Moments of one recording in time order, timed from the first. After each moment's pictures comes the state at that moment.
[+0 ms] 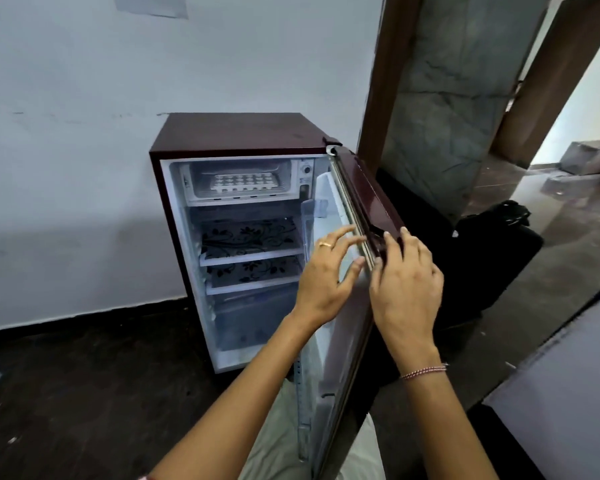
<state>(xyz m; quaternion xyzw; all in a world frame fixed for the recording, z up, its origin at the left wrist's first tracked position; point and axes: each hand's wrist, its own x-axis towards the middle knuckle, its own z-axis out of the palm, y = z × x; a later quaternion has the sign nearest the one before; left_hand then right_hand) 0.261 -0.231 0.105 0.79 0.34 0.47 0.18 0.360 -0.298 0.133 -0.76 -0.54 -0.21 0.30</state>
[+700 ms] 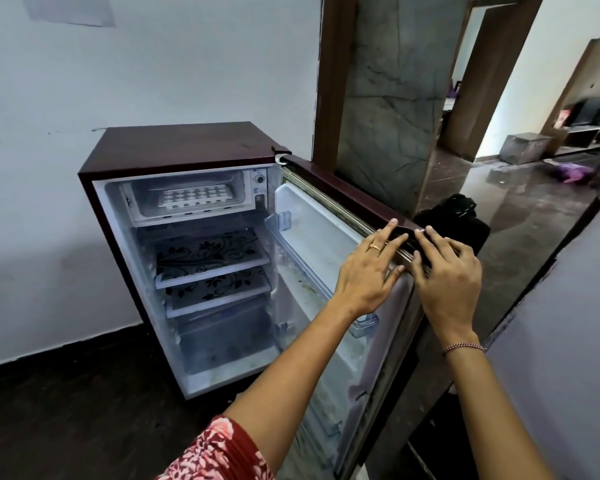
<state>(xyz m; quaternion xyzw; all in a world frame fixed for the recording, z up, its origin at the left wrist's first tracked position) 0.400 -0.211 0.105 0.90 0.27 0.35 0.09 0.517 -0.290 0.112 -0.73 -0.50 -0.34 0.33</state>
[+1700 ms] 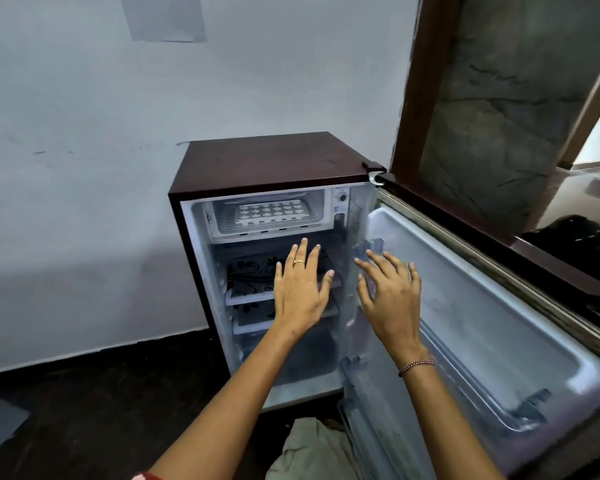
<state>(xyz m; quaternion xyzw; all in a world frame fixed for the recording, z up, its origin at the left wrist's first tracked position) 0.185 -0.050 0.075 0.78 0.56 0.28 0.04 0.329 -0.109 0.085 -0.68 -0.63 -0.13 0.34</state>
